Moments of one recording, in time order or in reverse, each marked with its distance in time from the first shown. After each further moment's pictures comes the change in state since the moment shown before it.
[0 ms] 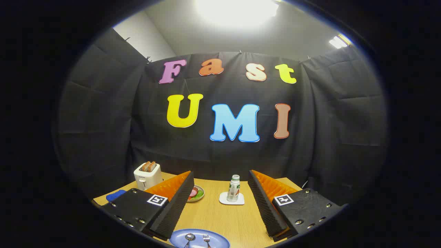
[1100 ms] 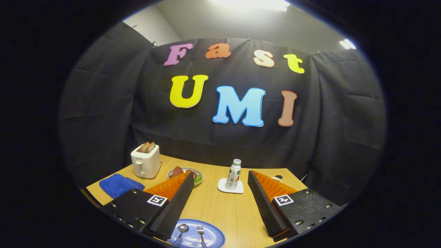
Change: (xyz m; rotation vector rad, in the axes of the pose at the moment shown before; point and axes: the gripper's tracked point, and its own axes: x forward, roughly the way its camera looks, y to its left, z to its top) arm 0.008 0.015 -0.072 -0.061 0.195 0.057
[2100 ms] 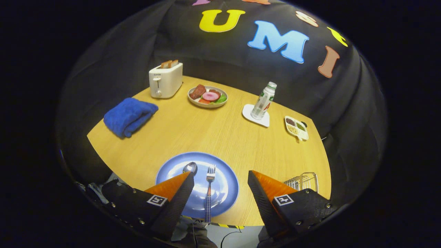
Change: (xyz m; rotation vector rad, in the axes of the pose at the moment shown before) arm -0.026 0.040 -0.183 -0.214 0.672 0.188
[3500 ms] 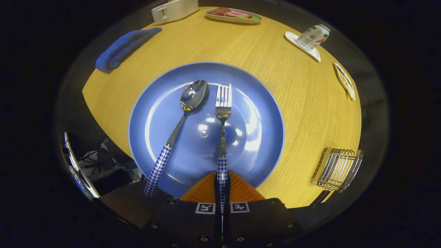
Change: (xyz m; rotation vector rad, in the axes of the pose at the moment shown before) arm 0.058 0.019 -0.102 -0.086 0.636 0.183
